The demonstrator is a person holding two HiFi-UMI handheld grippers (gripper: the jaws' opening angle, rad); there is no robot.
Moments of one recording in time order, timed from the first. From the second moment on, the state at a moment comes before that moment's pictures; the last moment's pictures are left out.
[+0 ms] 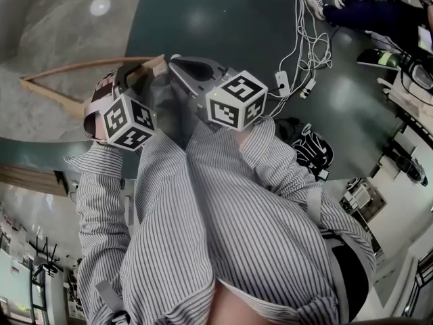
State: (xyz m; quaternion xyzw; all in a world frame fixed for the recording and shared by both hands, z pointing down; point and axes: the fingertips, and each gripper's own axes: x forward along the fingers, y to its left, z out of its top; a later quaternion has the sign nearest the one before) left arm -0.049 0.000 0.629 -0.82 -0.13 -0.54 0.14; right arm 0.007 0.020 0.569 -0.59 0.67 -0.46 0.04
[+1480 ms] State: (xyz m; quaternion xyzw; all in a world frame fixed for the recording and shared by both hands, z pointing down) left arm -0.043 -0.006 0.609 -0.83 -0.11 -0.52 0.18; right arm -0.005 0.026 0.562 -0.59 0.67 -0.46 0.04
